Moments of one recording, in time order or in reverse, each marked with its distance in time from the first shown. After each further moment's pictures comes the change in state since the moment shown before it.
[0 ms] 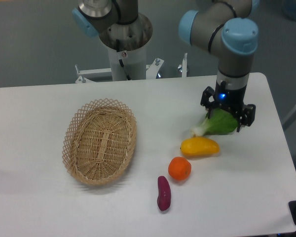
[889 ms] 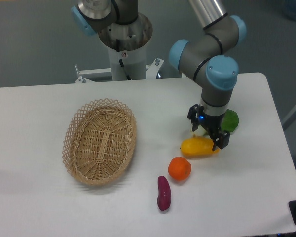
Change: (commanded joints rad) arm -0.077 -0.106 -0.072 0.103 0.009 0.172
